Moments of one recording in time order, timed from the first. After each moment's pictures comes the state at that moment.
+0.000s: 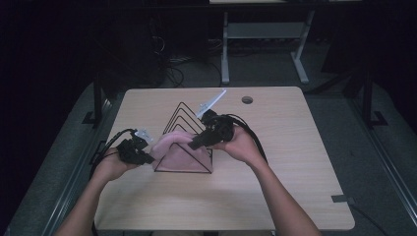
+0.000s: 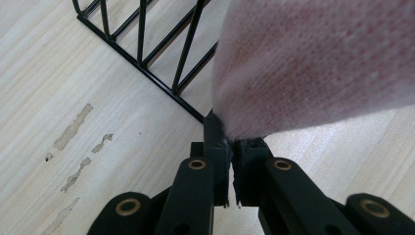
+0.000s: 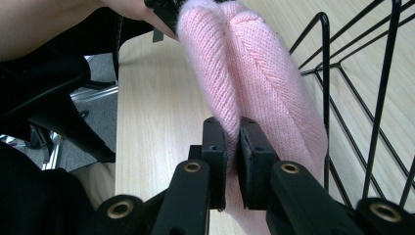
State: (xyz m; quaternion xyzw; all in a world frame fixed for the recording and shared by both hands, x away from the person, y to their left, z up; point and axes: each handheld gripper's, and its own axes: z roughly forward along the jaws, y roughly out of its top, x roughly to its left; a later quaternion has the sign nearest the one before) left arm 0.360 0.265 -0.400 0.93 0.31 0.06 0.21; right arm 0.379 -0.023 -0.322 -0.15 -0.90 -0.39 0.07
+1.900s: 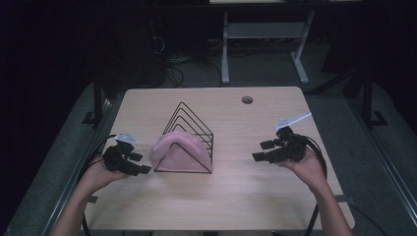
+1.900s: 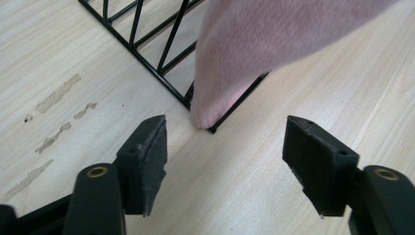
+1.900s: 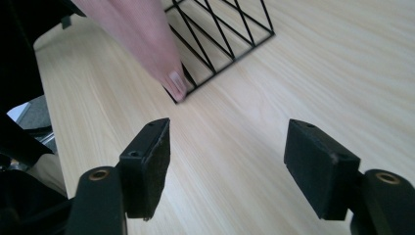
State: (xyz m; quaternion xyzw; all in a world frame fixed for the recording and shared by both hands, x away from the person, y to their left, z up) left arm 0.333 0.297 -0.396 0.89 0.35 0.04 0.28; right arm 0.342 -0.207 -0.373 -0.35 -0.85 -0.40 0.02
